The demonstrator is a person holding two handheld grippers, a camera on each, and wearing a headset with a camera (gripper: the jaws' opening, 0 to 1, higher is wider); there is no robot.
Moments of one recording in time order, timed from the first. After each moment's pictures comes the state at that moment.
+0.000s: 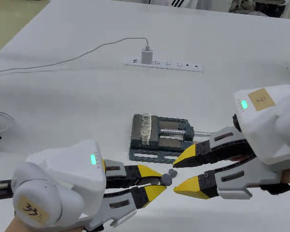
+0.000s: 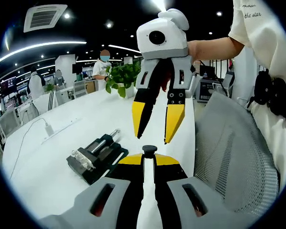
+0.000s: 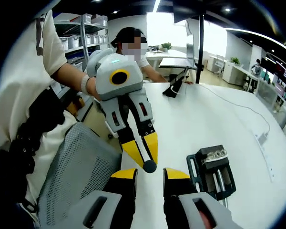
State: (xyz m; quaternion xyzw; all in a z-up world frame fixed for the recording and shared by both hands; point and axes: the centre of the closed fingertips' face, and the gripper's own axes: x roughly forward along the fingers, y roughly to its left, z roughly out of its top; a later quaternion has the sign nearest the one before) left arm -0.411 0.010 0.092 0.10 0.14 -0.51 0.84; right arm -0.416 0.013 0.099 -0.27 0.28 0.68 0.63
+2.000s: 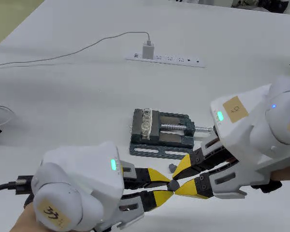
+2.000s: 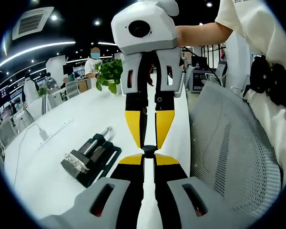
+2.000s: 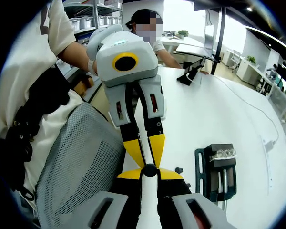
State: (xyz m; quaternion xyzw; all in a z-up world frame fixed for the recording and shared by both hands) left arm -0.420 -0.001 0.083 0.14 0.15 -0.53 0.82; right arm -0.429 0.008 0.084 -0.34 0.31 0.69 0.57
